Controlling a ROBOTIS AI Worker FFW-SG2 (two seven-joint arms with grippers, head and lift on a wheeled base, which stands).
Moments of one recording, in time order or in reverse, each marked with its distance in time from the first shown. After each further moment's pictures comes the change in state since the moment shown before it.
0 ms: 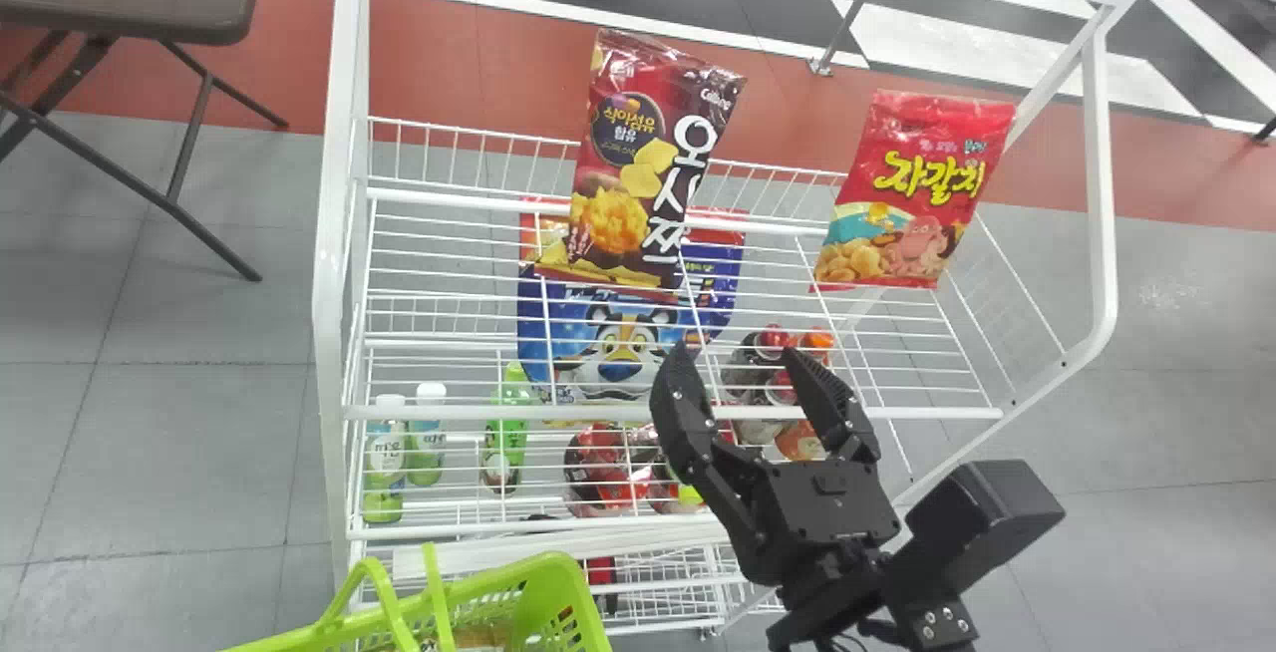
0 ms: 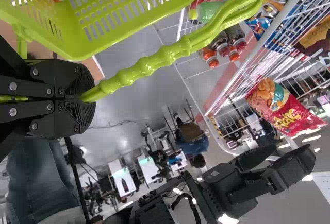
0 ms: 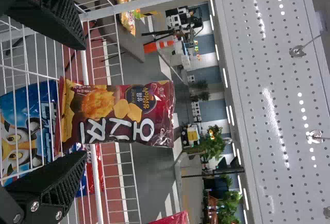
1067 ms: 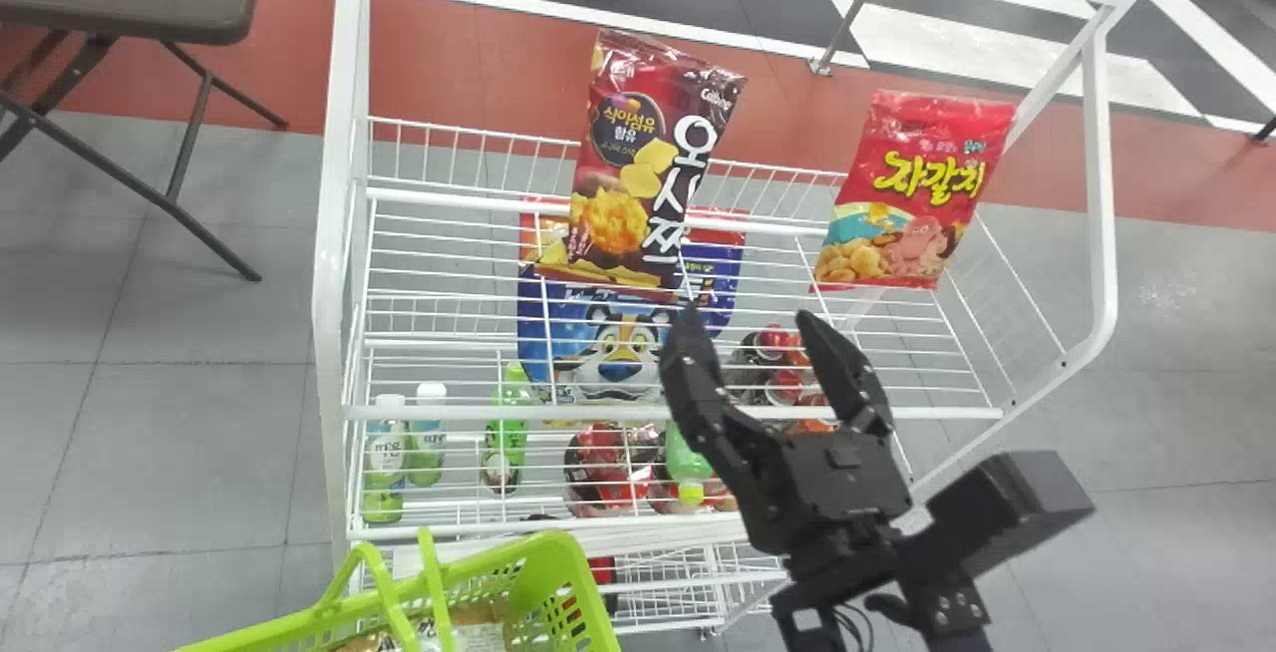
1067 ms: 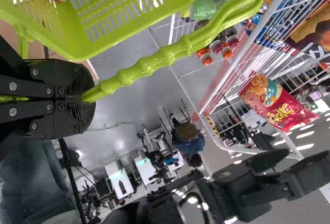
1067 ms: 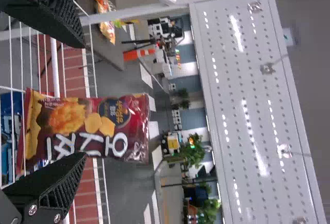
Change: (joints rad) left arm 0.008 -0.010 0.003 -0.003 -0.009 -0.039 -0.003; right arm -0.027 -0.001 -0.007 0.023 -0.020 -0.099 0.005
